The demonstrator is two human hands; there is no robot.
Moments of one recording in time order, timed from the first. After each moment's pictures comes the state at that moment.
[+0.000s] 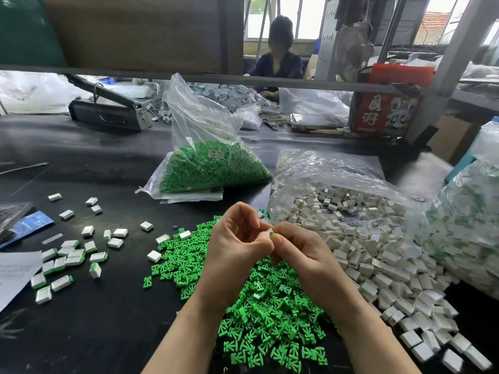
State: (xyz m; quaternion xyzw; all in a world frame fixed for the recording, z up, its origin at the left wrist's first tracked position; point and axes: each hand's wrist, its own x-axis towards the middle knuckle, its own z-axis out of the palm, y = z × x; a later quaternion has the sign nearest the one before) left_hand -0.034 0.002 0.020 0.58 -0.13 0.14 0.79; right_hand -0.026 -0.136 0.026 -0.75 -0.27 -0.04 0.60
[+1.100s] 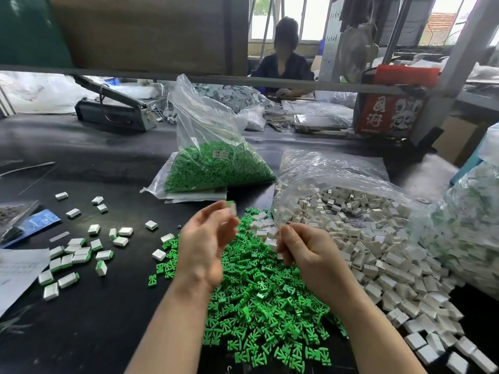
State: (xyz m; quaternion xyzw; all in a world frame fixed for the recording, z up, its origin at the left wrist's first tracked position) left_hand -0.019 0.040 0.018 0.45 0.13 0.14 0.87; right_hand -0.017 -0.138 0.018 -0.80 -0.20 -0.04 0.57
